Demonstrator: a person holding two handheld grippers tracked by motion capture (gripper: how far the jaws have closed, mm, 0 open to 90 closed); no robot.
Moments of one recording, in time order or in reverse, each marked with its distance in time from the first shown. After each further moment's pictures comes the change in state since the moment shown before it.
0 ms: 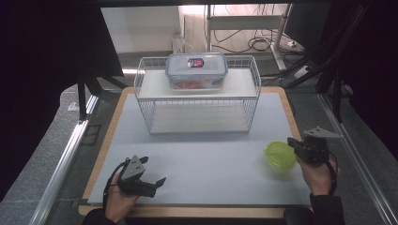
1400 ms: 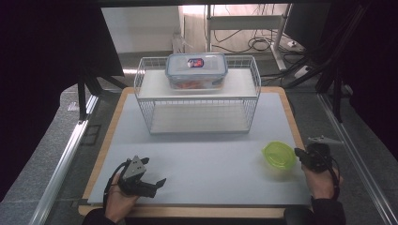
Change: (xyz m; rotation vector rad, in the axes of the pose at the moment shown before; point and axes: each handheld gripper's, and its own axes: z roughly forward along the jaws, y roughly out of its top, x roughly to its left) left arm 0.000 -0.001 0.003 0.025 -0.014 -0.007; right arm -0.019 -0.033 0.011 0.122 -0.075 0.118
